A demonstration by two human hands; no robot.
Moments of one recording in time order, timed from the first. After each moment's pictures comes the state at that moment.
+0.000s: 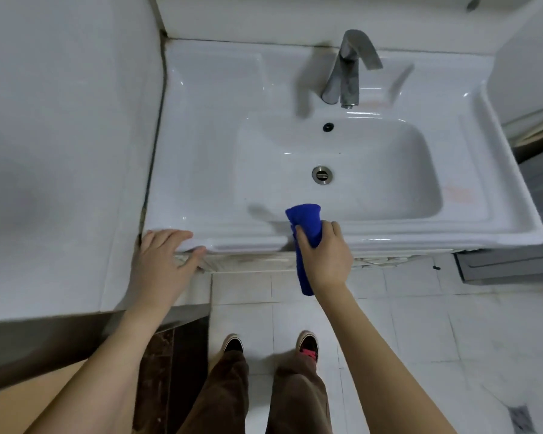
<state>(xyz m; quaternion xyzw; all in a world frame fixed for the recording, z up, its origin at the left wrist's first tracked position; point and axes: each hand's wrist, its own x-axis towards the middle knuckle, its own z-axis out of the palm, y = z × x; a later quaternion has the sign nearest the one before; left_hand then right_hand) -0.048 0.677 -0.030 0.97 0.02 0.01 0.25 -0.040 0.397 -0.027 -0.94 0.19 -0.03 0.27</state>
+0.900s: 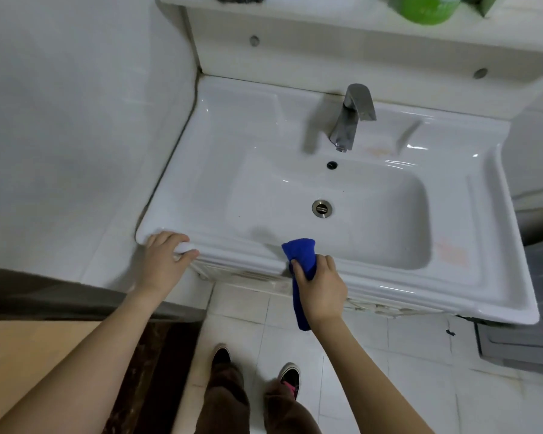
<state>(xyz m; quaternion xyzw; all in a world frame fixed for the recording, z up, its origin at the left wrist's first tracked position) -0.046 0.617 -0.019 0.96 0.13 0.00 0.24 -0.038 0.318 -0.014 -0.95 0.10 0.05 0.28</state>
